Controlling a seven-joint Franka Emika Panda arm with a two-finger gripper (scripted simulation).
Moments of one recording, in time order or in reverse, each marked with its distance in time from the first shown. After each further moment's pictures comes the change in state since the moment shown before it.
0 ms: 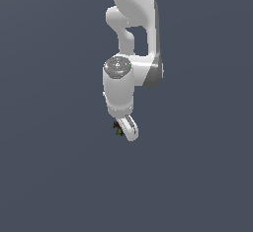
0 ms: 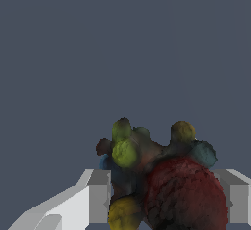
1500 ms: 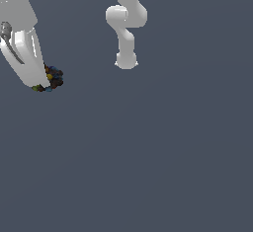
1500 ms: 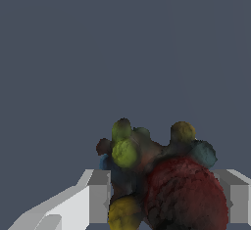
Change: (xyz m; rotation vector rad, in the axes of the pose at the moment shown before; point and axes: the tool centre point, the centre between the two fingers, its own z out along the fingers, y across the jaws) arm 0.171 0.085 -0.265 -0.005 0.001 0.000
